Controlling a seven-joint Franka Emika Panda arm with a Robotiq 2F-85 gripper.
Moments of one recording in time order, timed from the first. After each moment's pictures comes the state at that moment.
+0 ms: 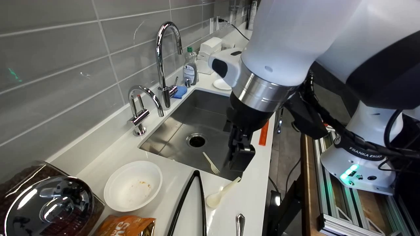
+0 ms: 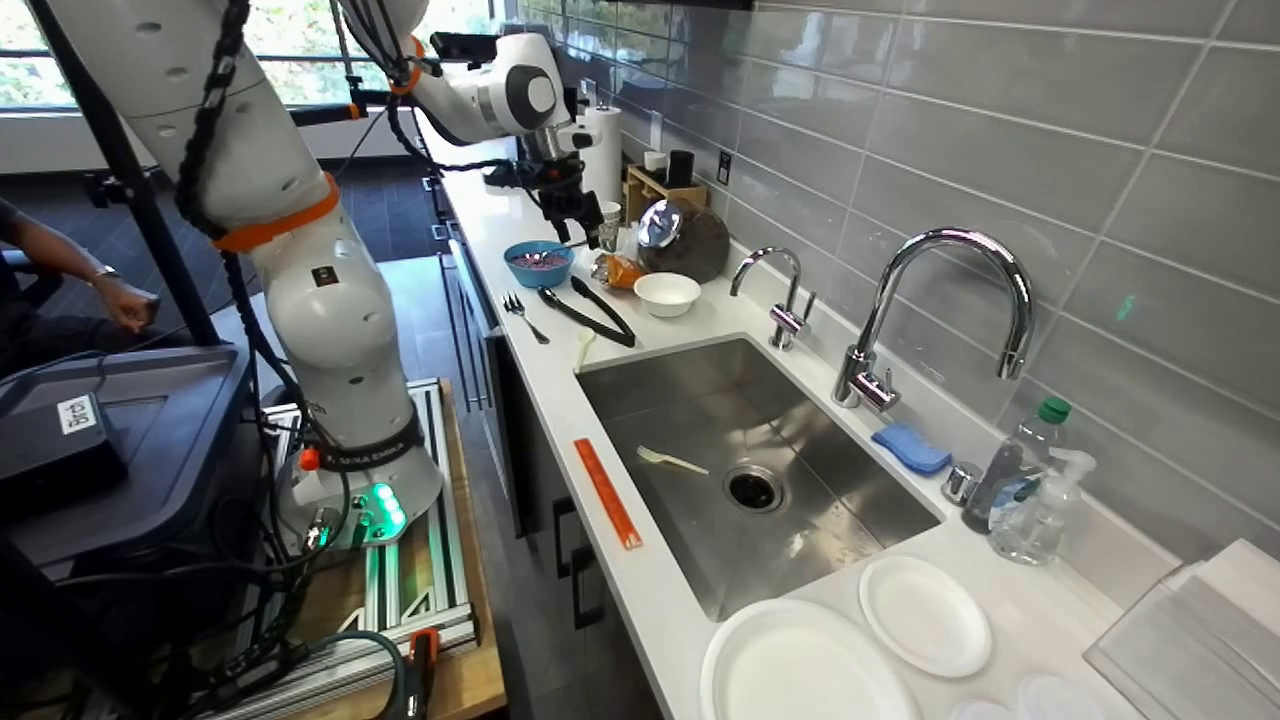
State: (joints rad) arm 0.21 -0.26 0.55 -2.49 -0.19 2.37 0.47
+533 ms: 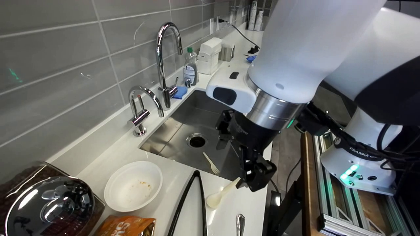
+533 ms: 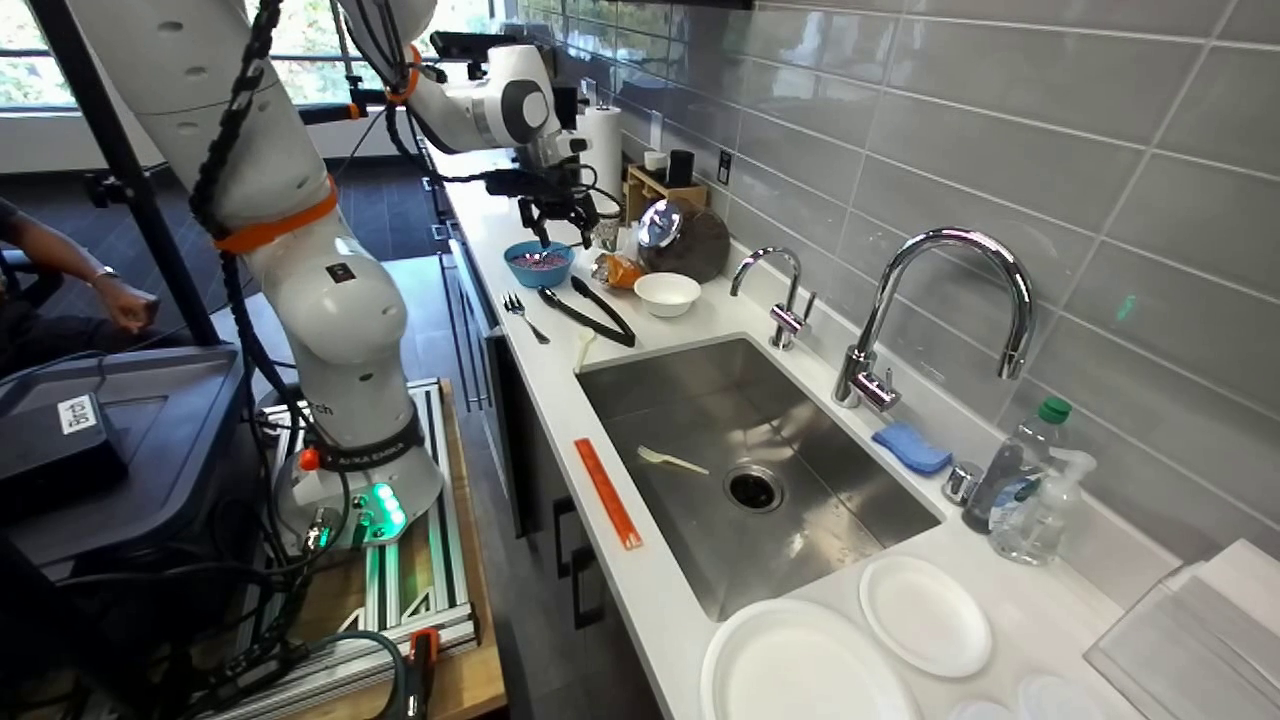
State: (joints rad) arm 0.35 -0.22 0.46 -2.52 -0.17 2.47 0.07
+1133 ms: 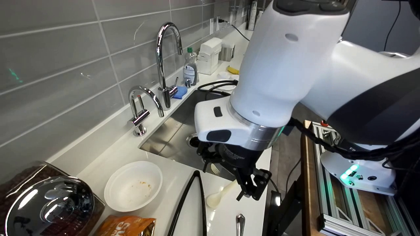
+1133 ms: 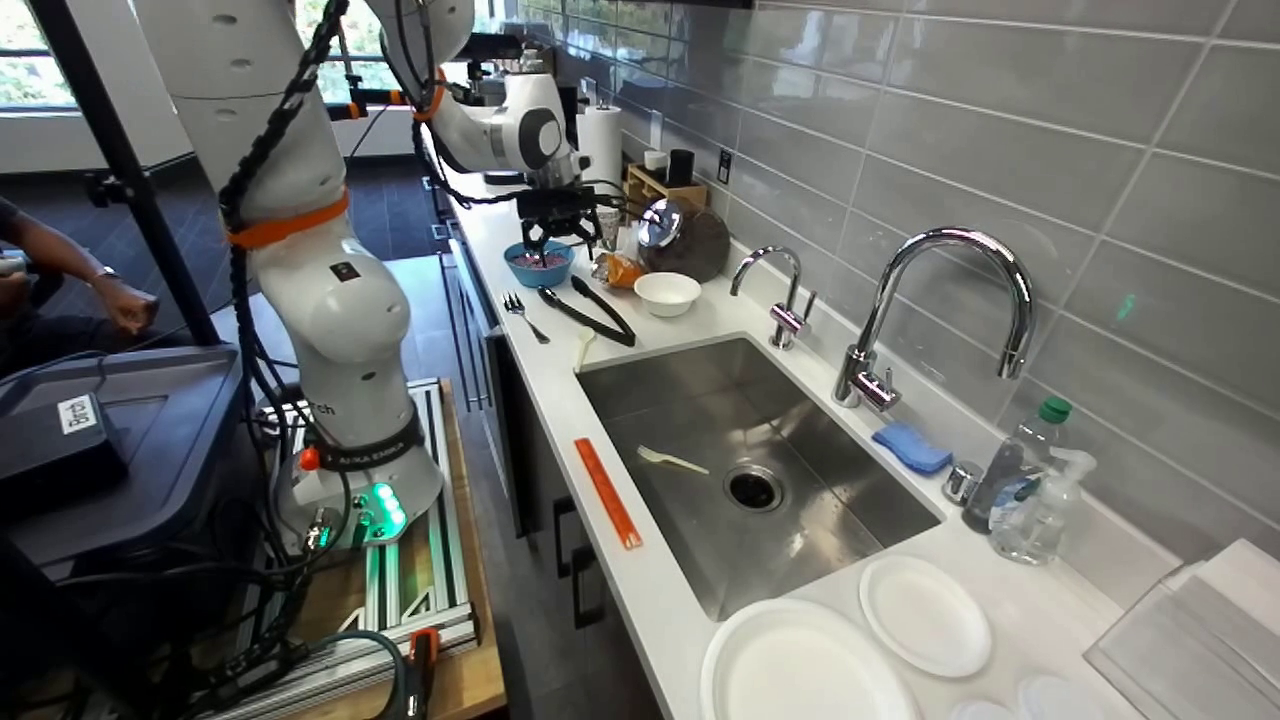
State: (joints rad) arm 0.38 -0.07 0.41 -2.50 -0.18 2.58 -0.40
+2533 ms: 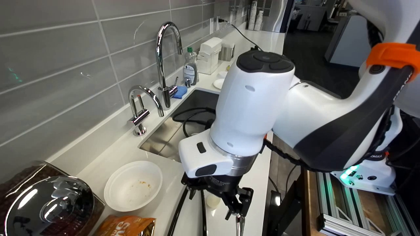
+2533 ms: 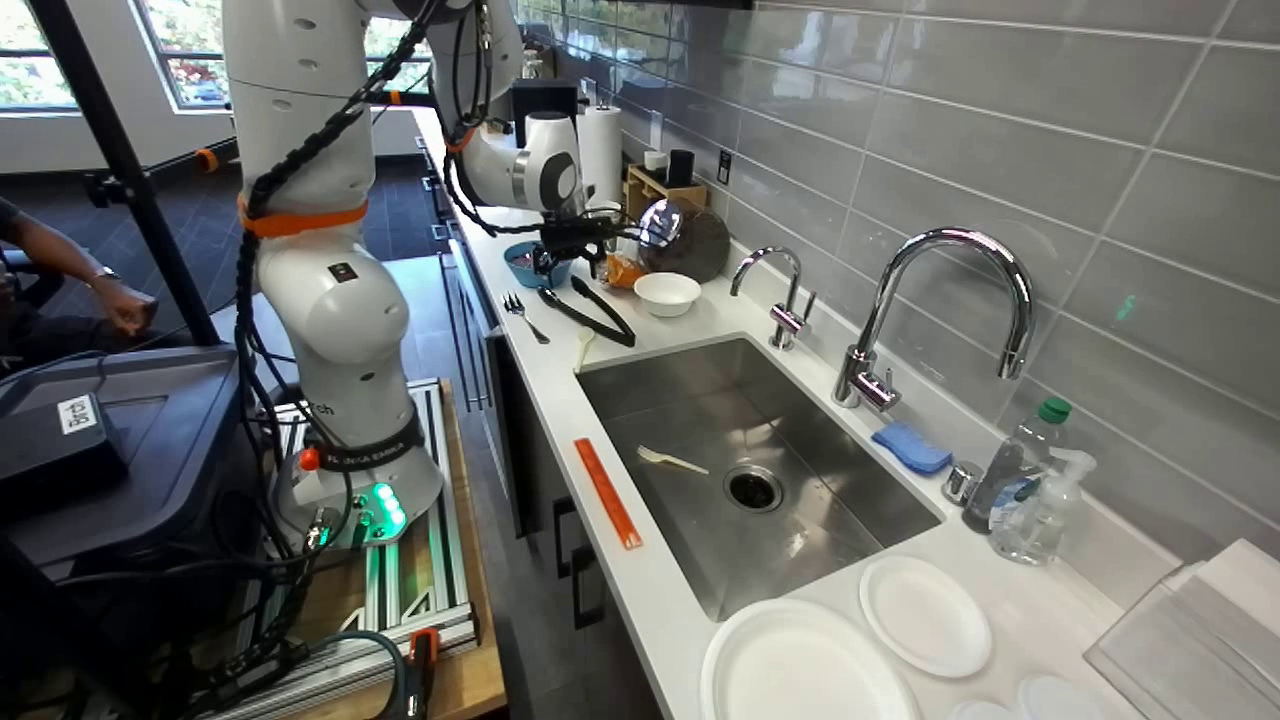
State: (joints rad) arm 0.36 0.15 0.40 -2.45 -0.22 2.78 -0.62
